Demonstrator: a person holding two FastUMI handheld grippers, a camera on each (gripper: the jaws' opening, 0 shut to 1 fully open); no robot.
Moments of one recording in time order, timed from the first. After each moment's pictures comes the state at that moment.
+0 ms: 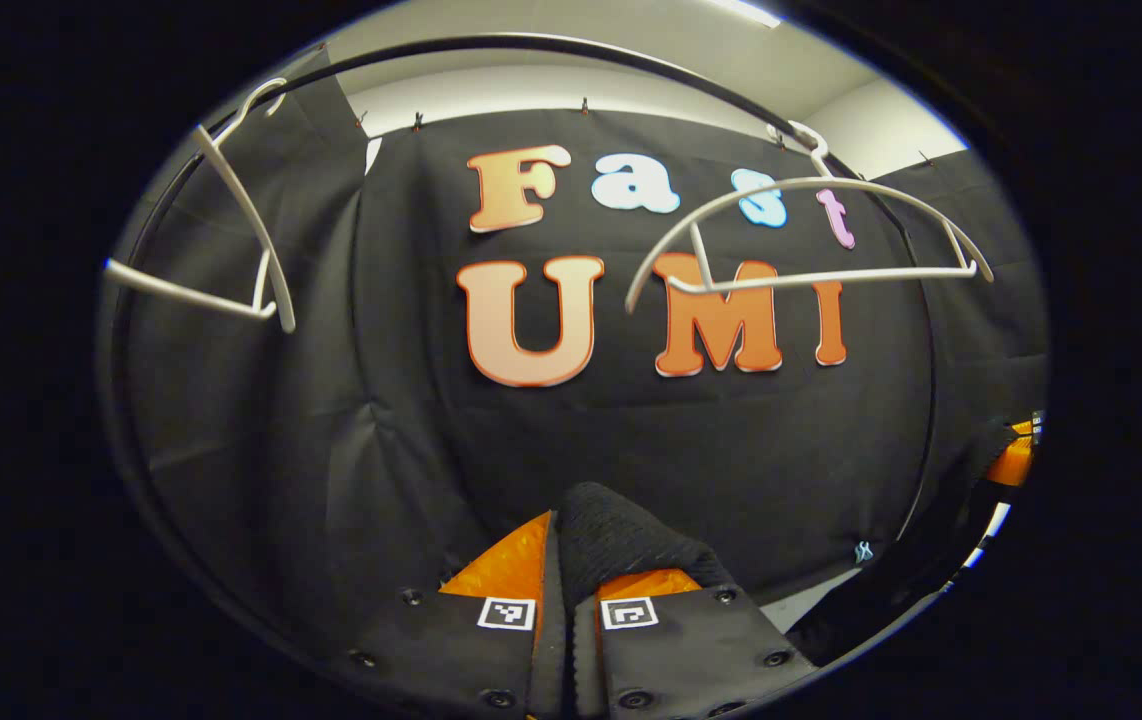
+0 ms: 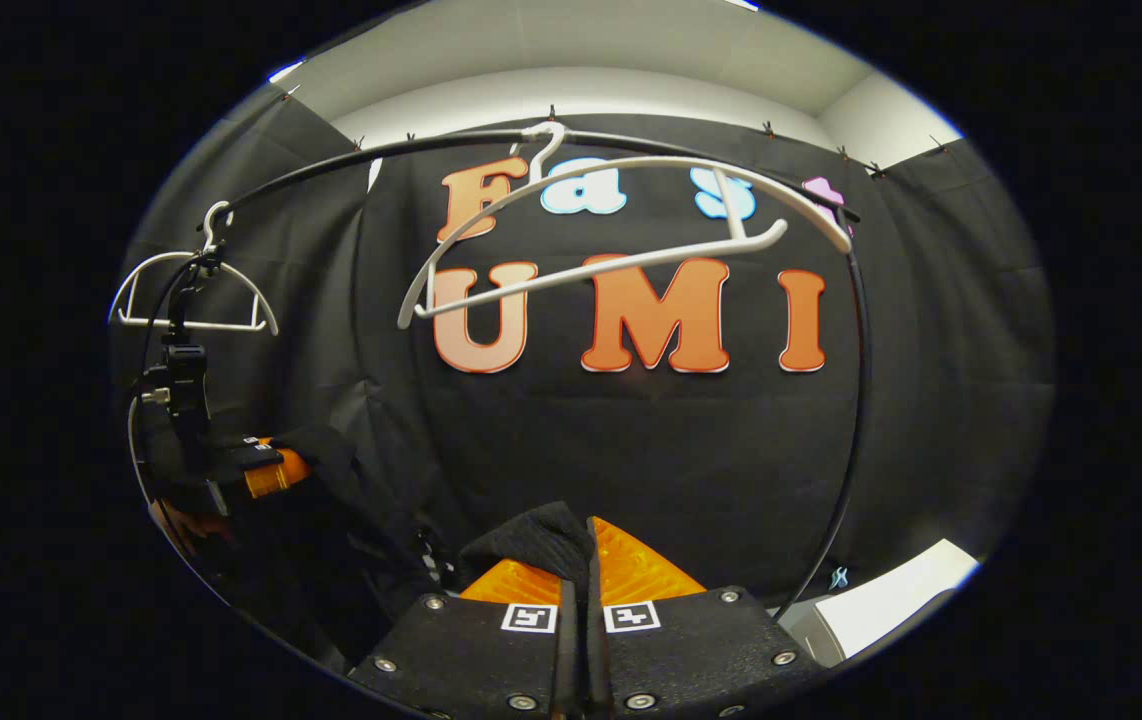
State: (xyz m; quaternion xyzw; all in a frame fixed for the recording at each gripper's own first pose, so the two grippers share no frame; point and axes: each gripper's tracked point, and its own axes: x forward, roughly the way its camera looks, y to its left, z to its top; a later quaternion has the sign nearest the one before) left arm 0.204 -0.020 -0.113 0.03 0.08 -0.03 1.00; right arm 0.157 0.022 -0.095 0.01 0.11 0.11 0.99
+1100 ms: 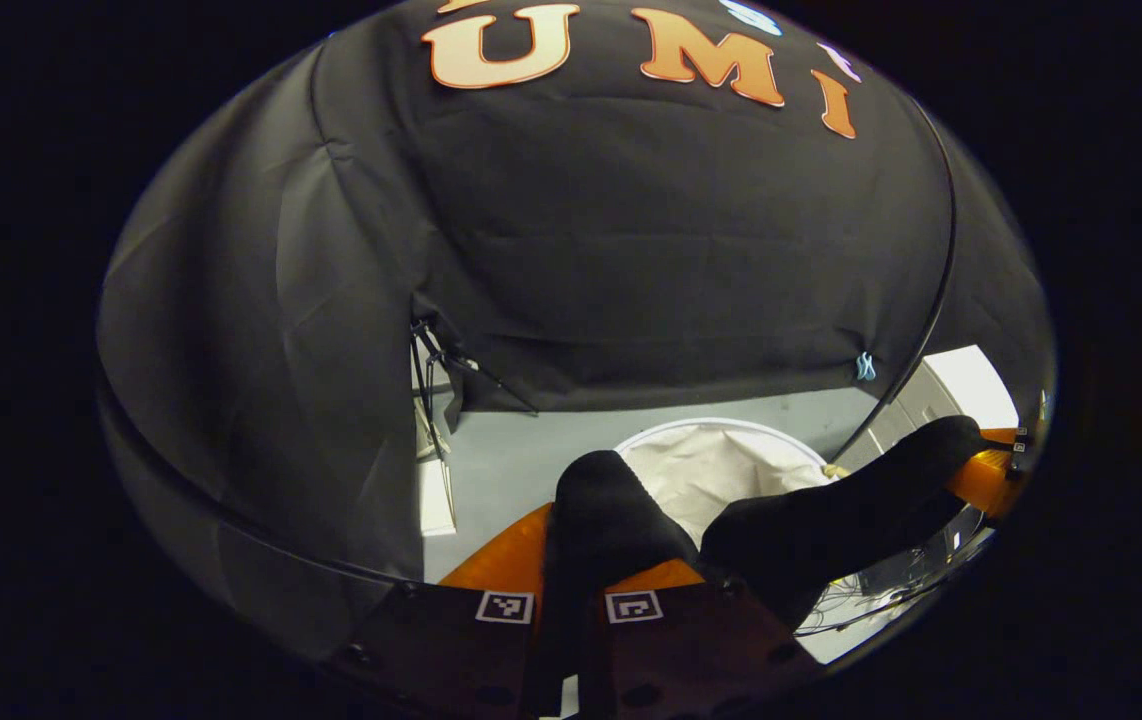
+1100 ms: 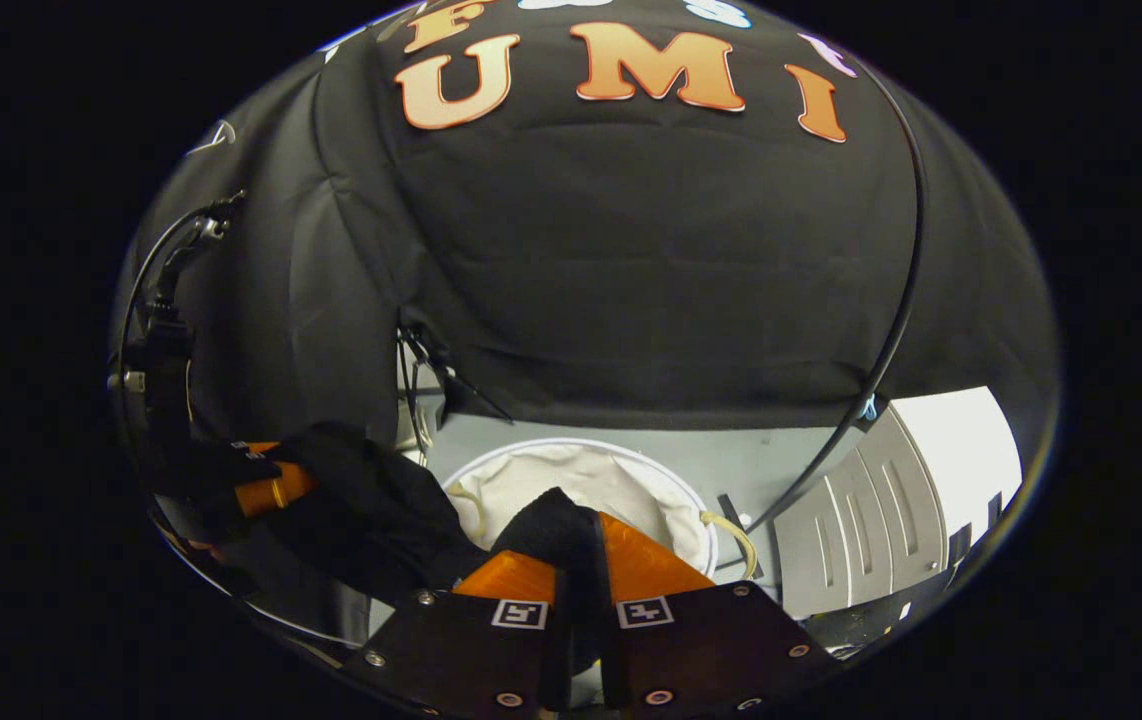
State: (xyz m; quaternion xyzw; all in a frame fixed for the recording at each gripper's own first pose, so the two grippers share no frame) left arm 0.105 -0.015 -0.439 0.05 0.42 -0.03 0.91; right arm 0.079 0.052 -0.417 0.02 0.42 0.09 0.91
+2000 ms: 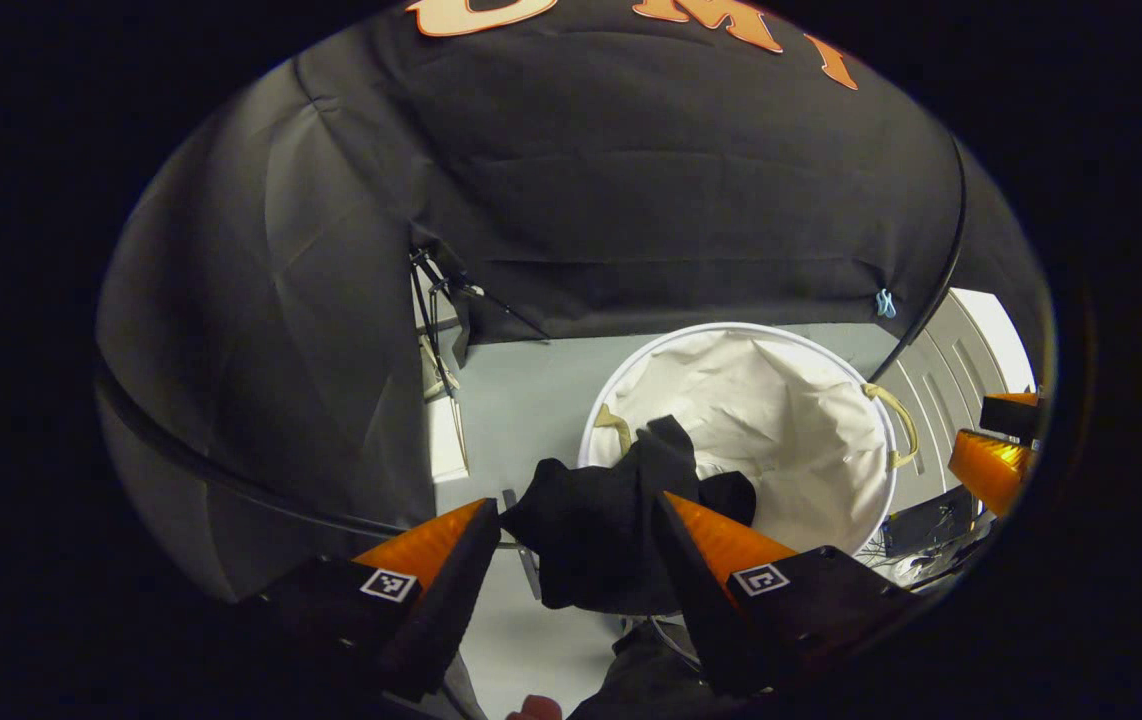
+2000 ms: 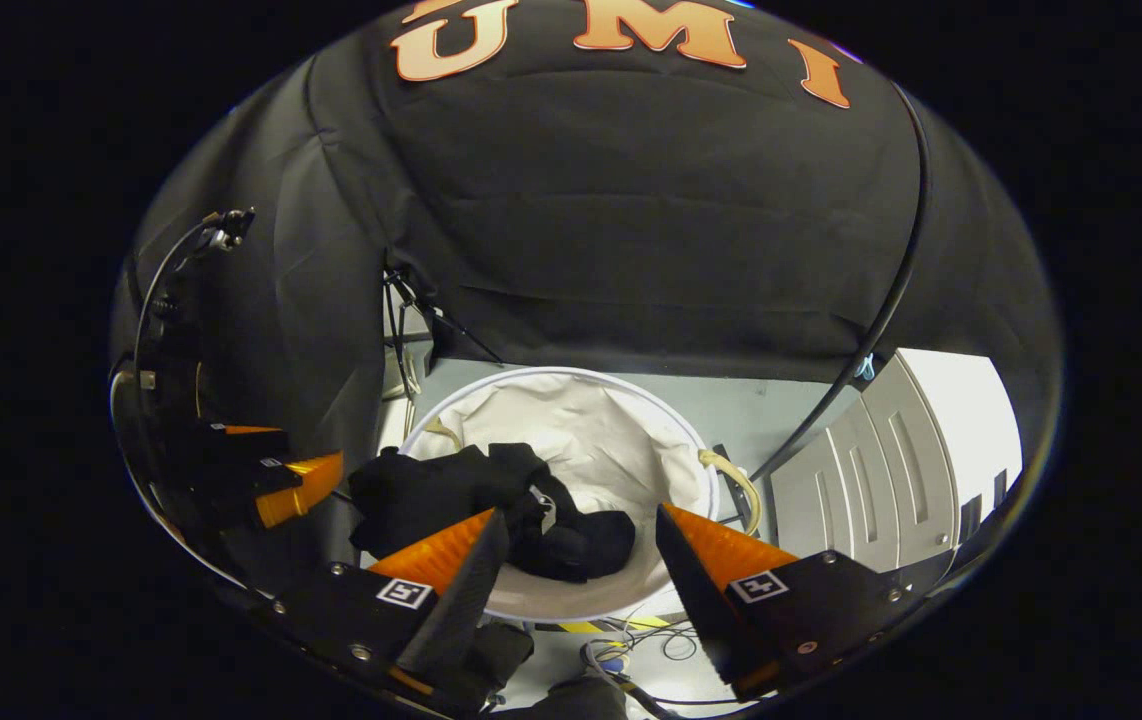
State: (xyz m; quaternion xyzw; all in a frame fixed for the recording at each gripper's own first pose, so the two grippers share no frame) left arm 0.063 -0.002 -0.495 0.06 0.49 -0.01 0.87; right arm 0.042 0.049 -0.469 0.01 0.47 0.08 0.88
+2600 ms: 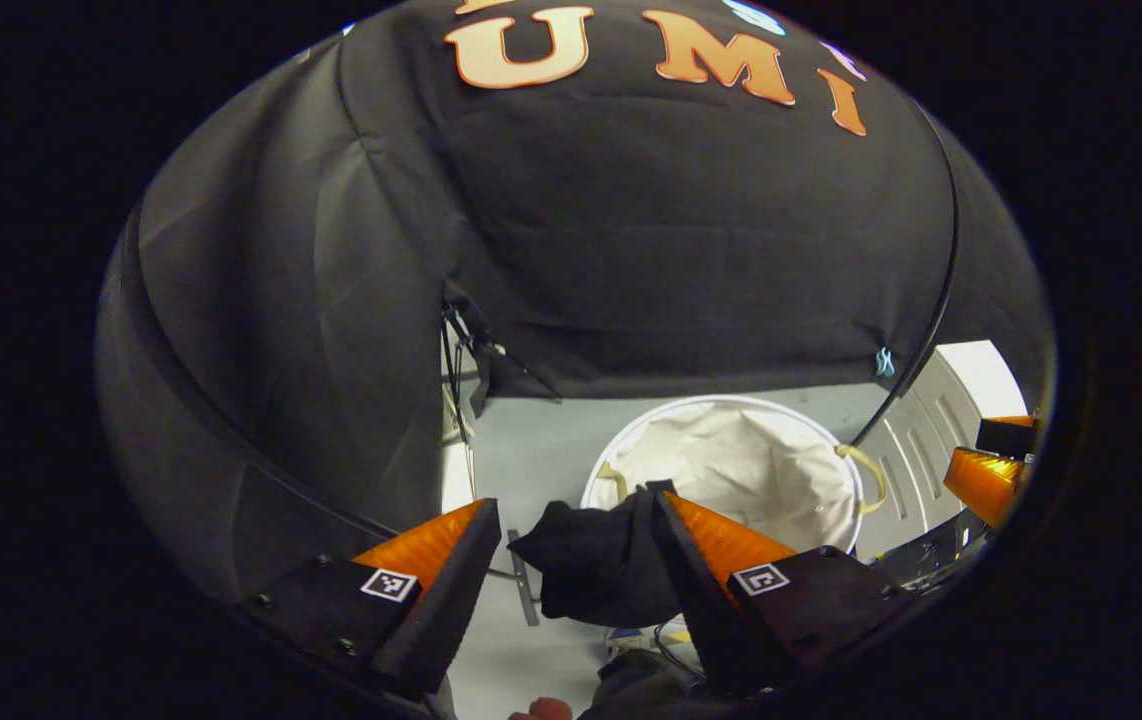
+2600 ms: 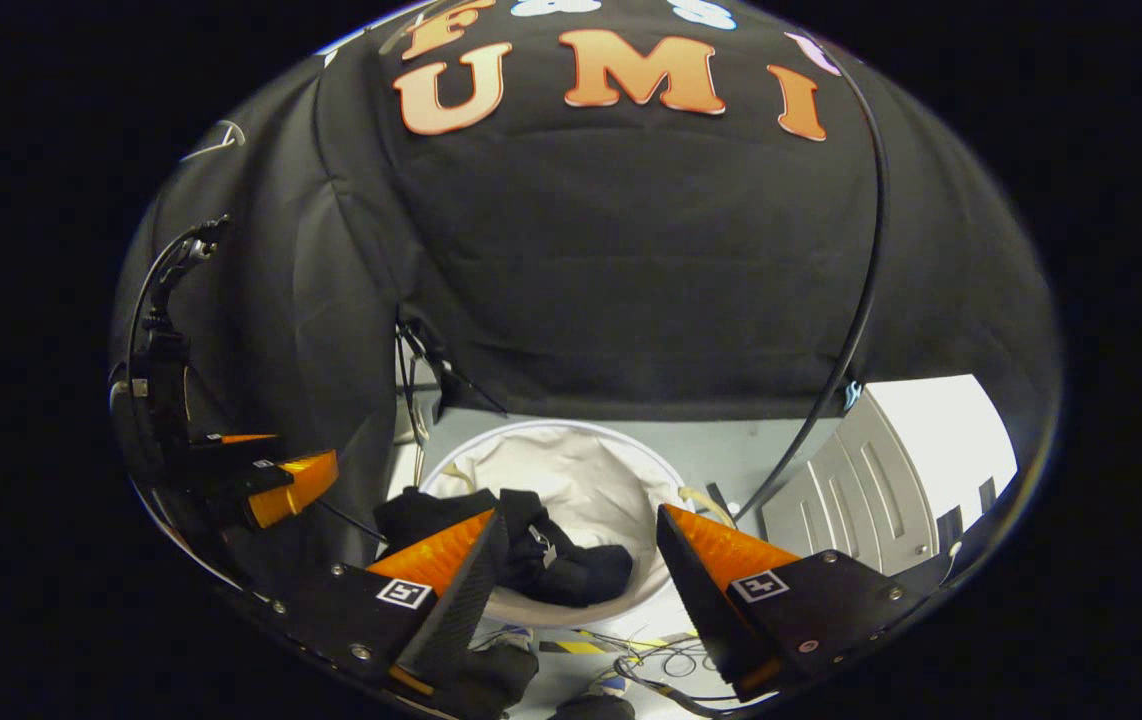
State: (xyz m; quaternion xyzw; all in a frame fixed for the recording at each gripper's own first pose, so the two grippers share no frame) left arm 0.063 -0.012 -0.389 0.04 0.39 0.01 0.92; right arm 0.042 0.035 -0.361 0.03 0.38 0.08 0.92
